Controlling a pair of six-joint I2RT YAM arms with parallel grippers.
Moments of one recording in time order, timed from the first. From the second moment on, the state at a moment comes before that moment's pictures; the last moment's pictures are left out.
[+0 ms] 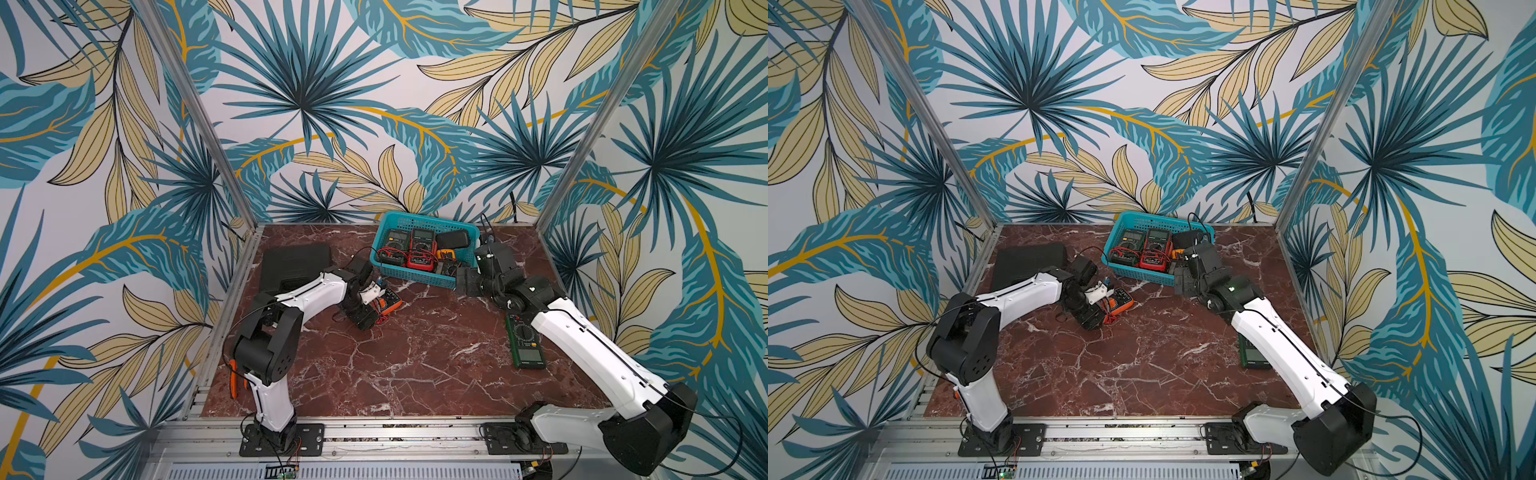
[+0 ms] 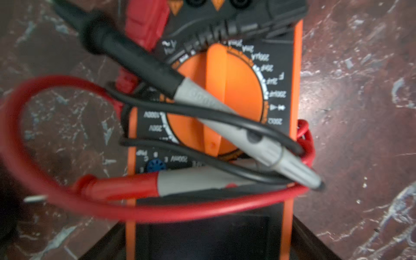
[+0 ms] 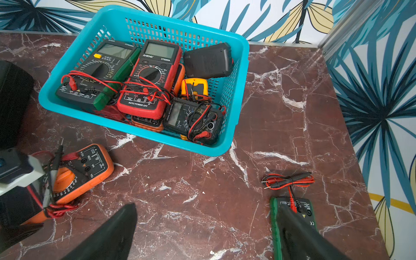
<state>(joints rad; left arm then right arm) -0.46 1.78 1.23 -0.78 0.11 0.30 0.48 1.27 1.24 -0.77 0.42 0.32</state>
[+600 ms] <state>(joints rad) -0.57 1.36 1.17 -0.75 0.01 -0.06 0.48 1.25 1.24 -0.77 0.49 0.37</state>
